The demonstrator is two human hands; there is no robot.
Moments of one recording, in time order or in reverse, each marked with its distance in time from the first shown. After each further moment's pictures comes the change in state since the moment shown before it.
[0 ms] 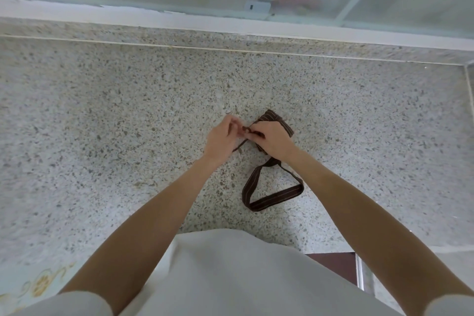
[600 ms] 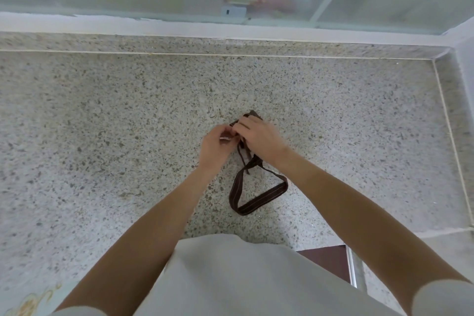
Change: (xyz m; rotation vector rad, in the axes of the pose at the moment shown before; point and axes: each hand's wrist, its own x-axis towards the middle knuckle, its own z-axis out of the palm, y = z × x) left_hand -0.004 0.000 0.025 -0.045 0.114 0.053; right_hand -0.009 -0.011 -0.013 -0.508 0.249 -0.374
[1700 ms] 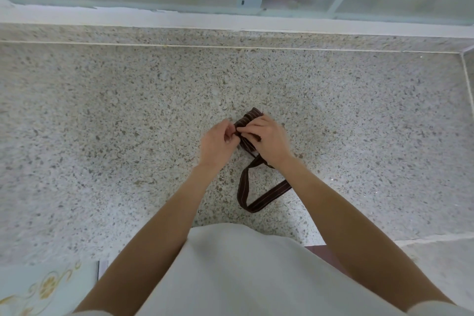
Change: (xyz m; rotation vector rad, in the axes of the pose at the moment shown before) left_hand -0.014 -0.007 -0.022 0.258 0.019 0.041; right_hand -0.015 -0.017 0.025 0.349 0.145 0.317
